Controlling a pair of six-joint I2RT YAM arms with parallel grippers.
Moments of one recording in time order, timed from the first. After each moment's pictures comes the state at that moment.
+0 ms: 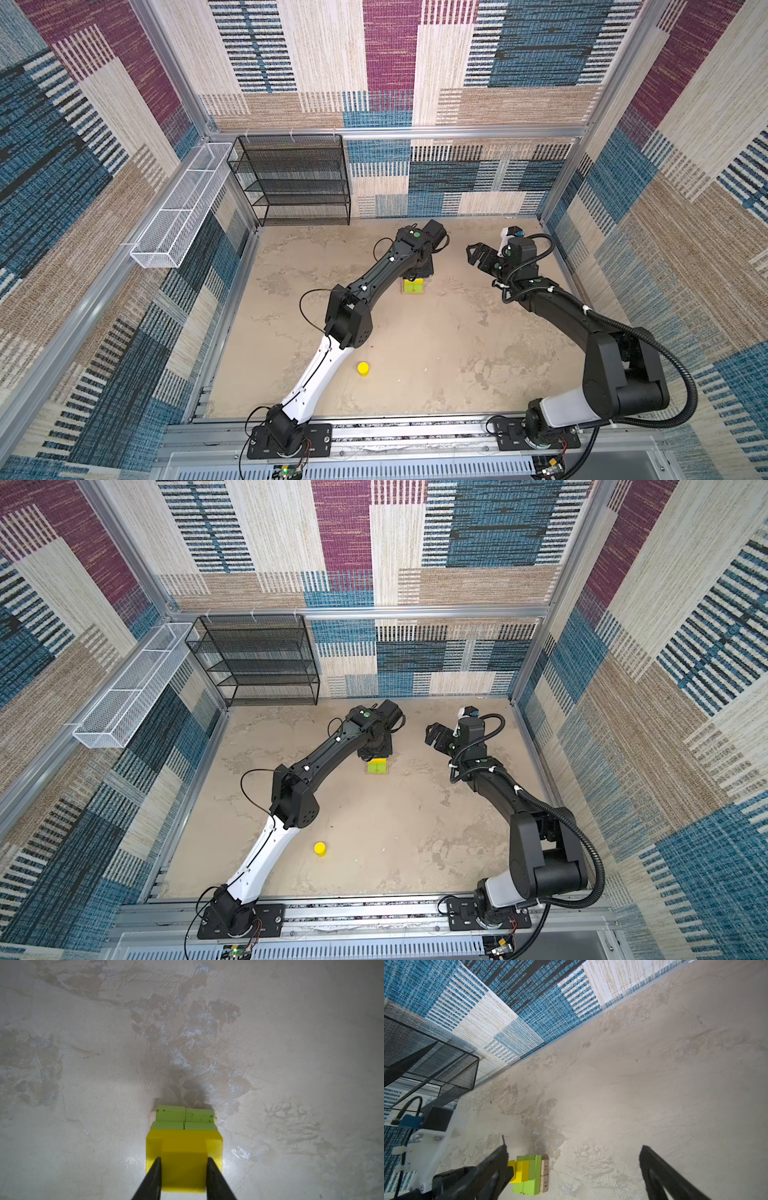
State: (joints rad) left arm -0.72 2.57 2.63 -1.33 -0.20 -0.74; right arm 0.12 1.47 0.91 0.07 -0.14 0.58
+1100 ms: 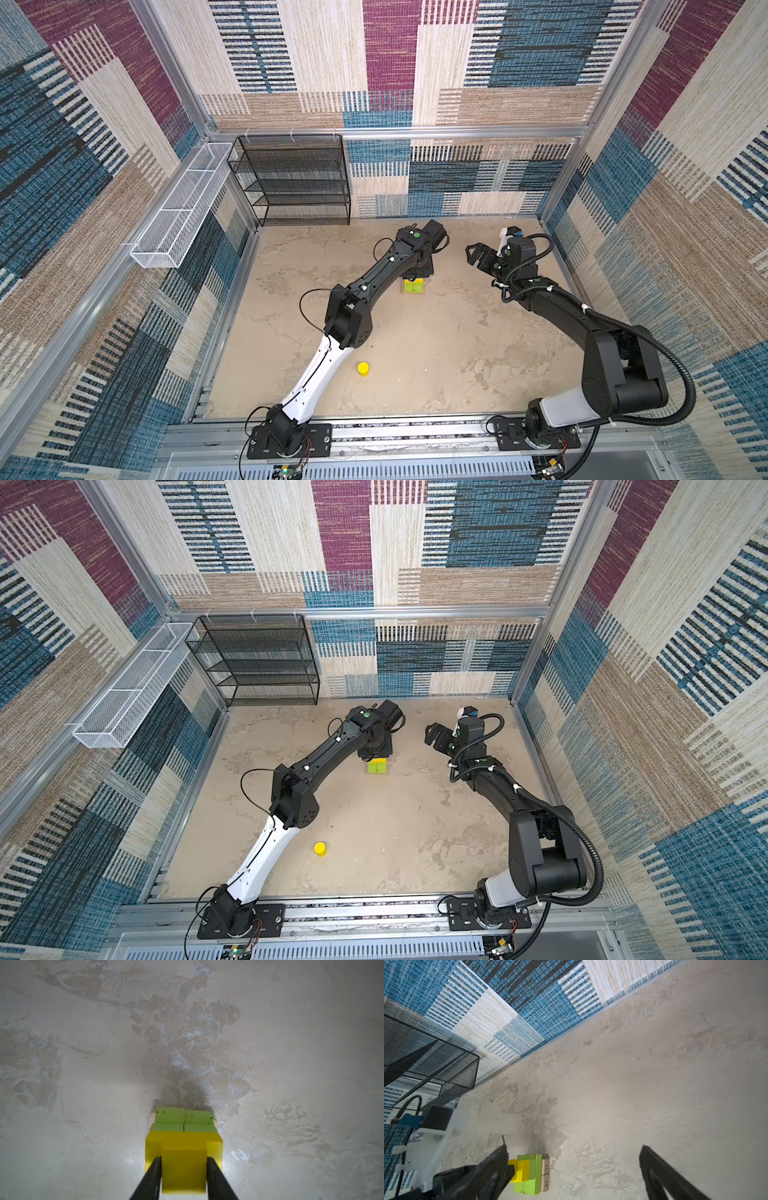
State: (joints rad) left arm -0.72 2.57 2.62 -1.32 -0.20 -0.74; right arm 0.12 1.48 0.91 0.07 -0.15 0.58
